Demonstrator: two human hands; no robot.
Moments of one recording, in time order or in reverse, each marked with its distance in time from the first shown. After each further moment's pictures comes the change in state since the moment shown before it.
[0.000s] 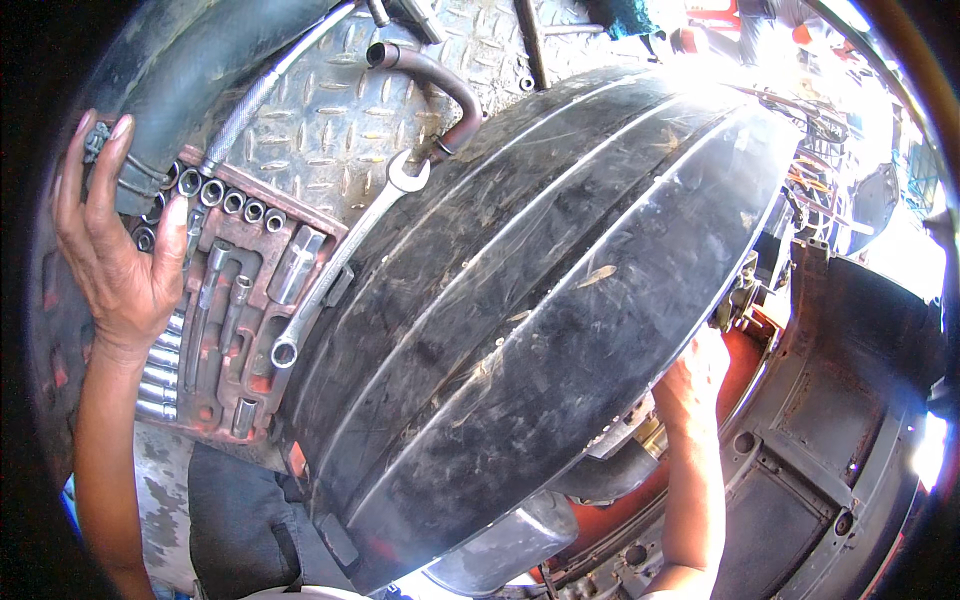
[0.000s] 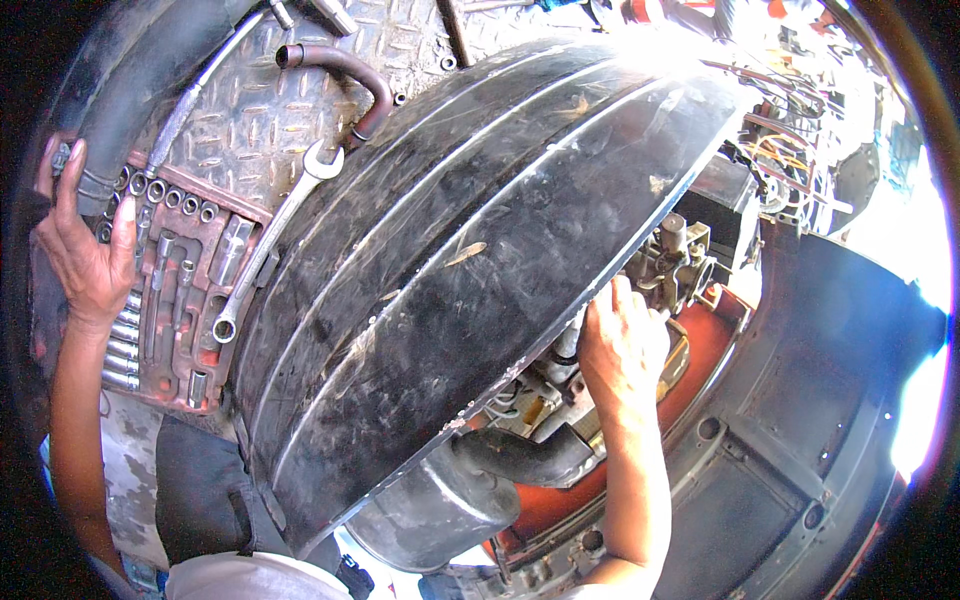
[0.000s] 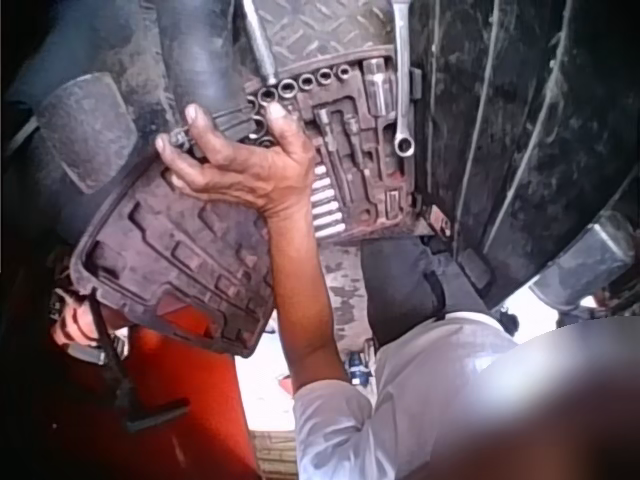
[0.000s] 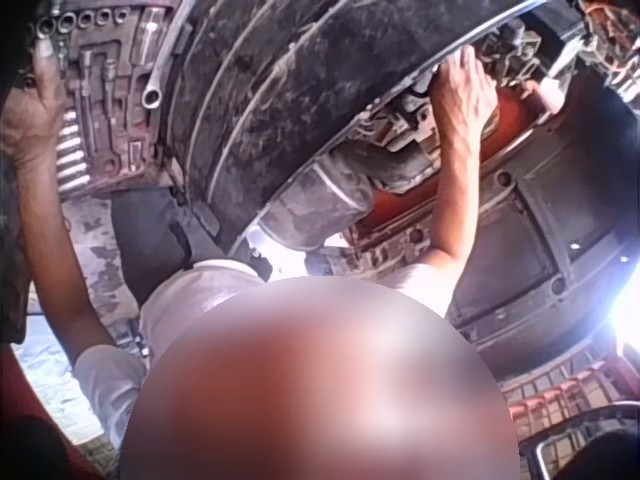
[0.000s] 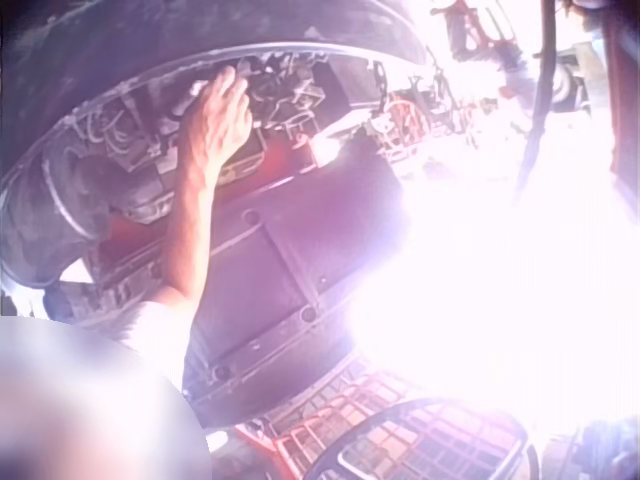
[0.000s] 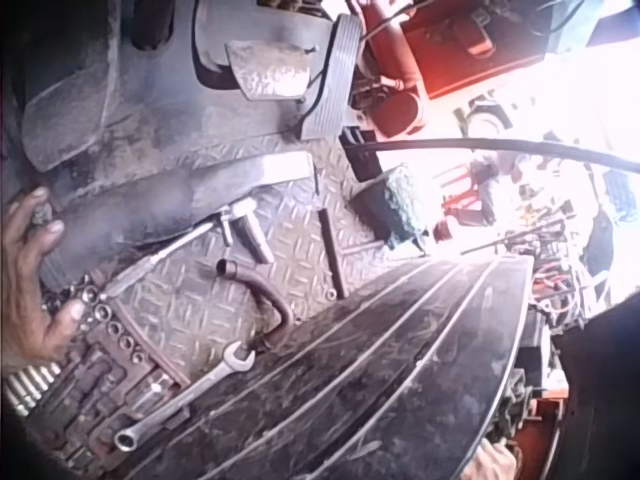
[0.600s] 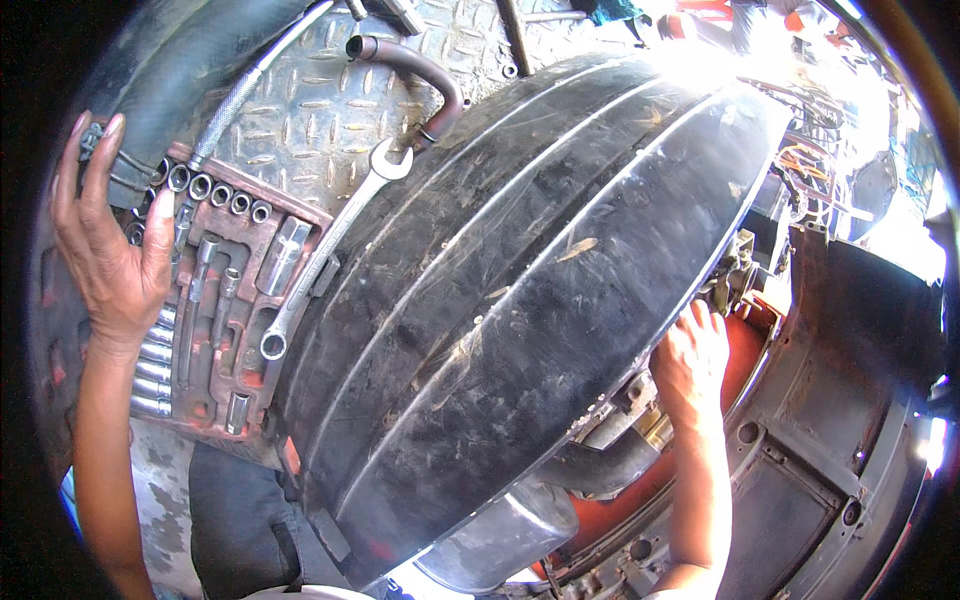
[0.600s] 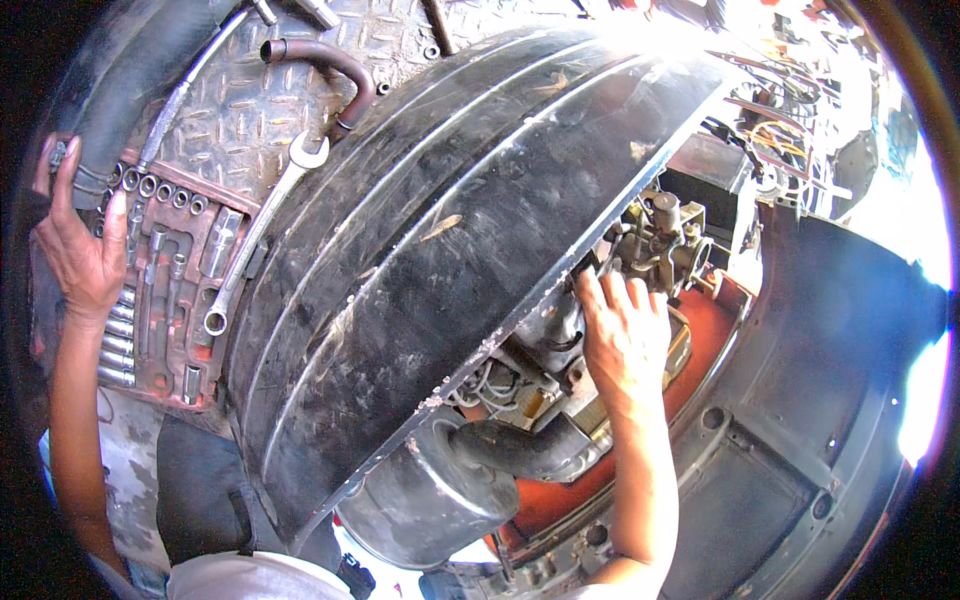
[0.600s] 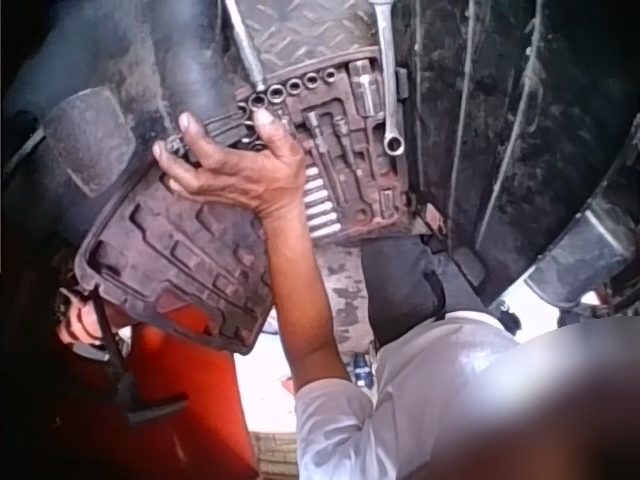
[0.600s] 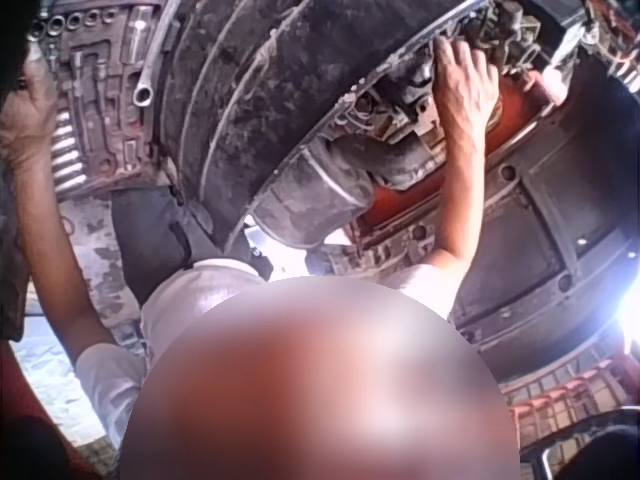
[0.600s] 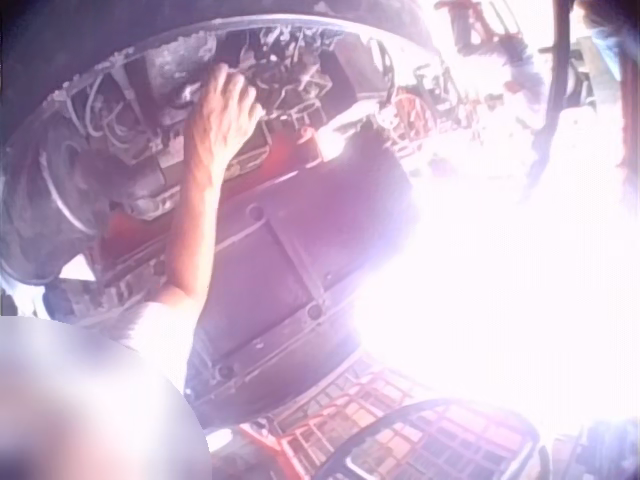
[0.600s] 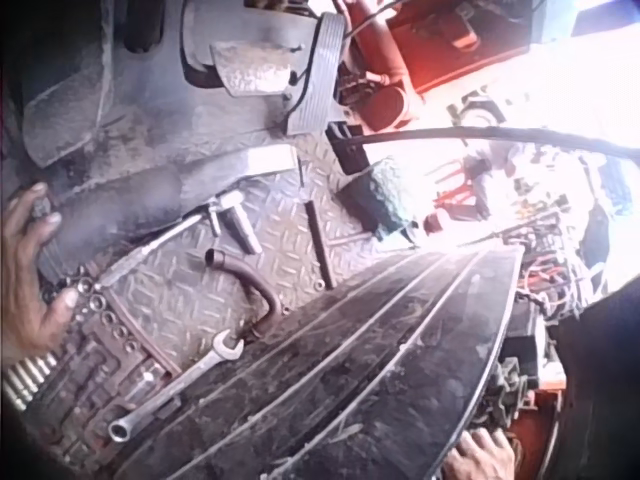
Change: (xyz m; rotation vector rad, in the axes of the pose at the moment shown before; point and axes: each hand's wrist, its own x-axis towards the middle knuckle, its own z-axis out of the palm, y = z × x) left_hand -0.003 -0.002 0.004 0.004 0.029 -0.008; right_hand -0.017 0.019 0.012 -0.014 0.030 -0.113
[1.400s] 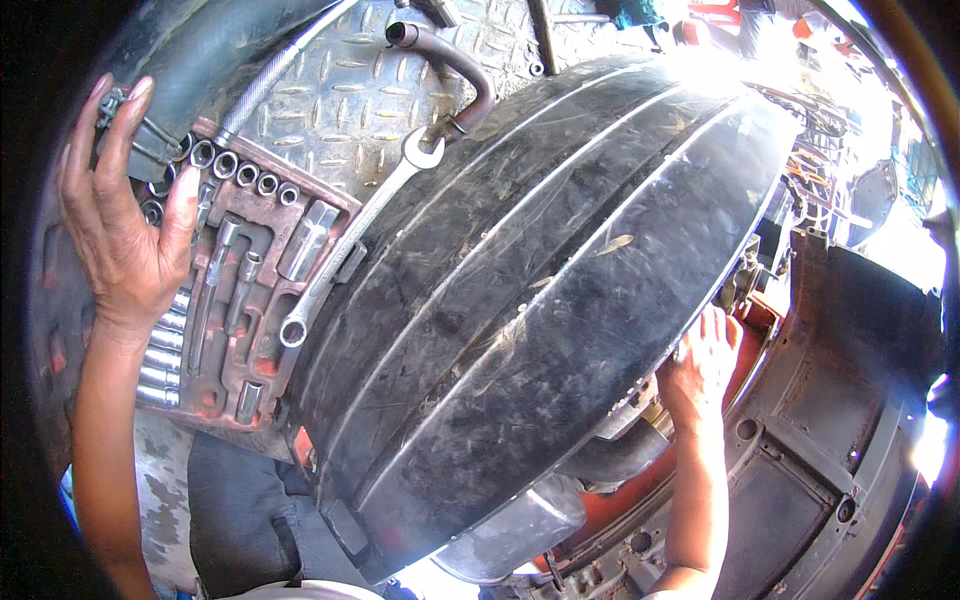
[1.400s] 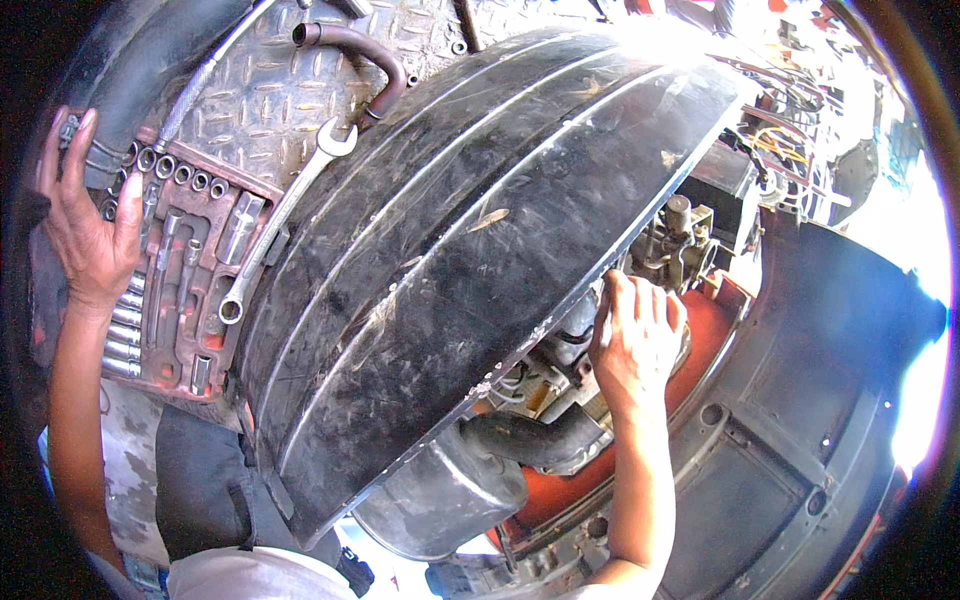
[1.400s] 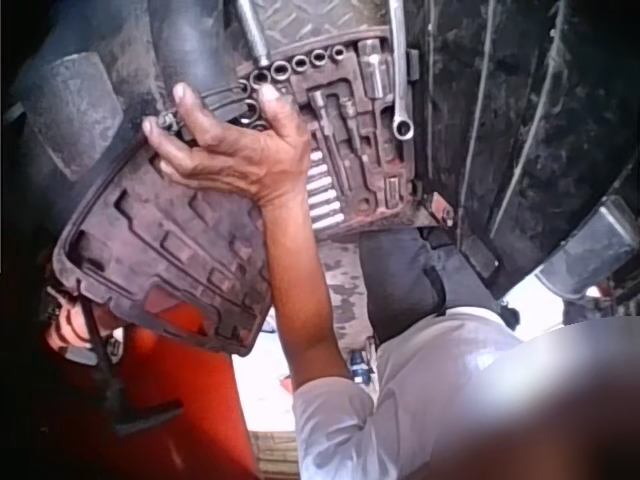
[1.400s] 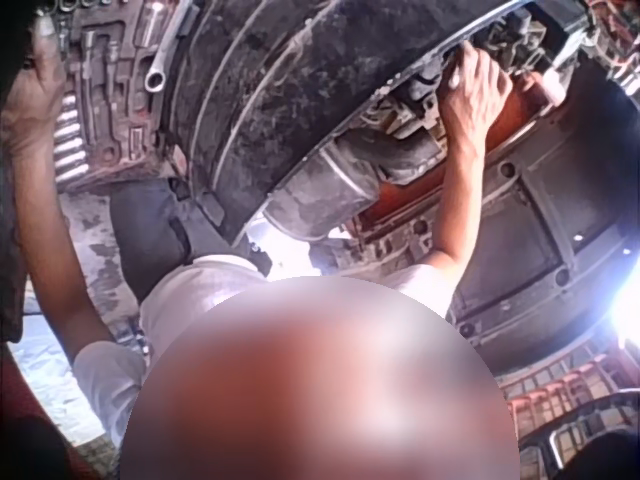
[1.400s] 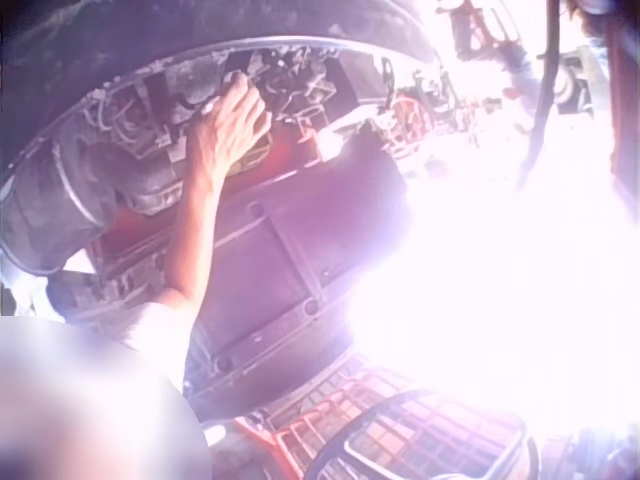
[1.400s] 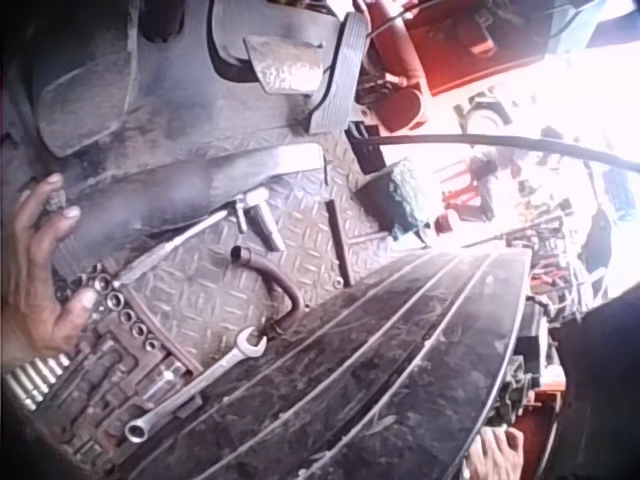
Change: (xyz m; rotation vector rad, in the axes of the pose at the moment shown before) left_hand 0.003 0.006 -0.002 0.046 0.022 0.013; right_hand -0.007 -0.012 -0.001 0.076 0.141 0.136
